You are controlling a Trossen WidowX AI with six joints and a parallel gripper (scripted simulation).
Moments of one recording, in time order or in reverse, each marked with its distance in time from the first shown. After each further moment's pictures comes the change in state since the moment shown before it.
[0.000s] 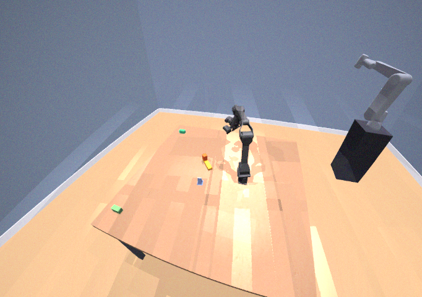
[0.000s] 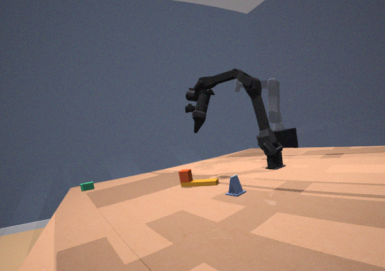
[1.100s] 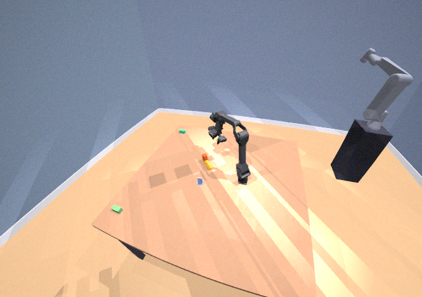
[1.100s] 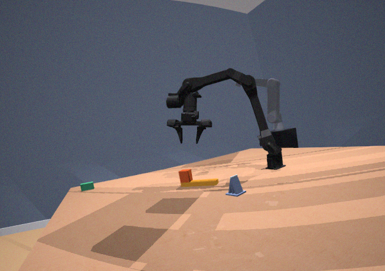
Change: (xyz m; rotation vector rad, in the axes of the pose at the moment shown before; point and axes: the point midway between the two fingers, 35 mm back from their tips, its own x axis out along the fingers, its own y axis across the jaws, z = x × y) arm 0.050 0.138 0.017 -1.381 0.118 0.225
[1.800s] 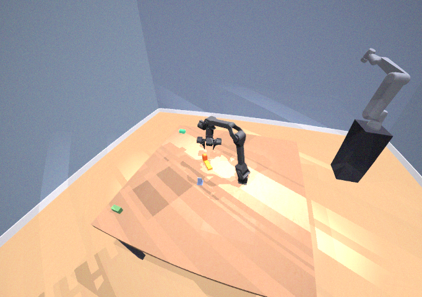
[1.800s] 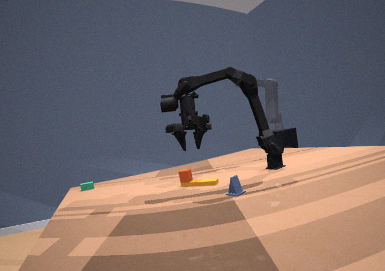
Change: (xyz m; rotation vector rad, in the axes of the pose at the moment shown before) arm 0.026 0.028 0.081 -0.904 -0.004 0.134
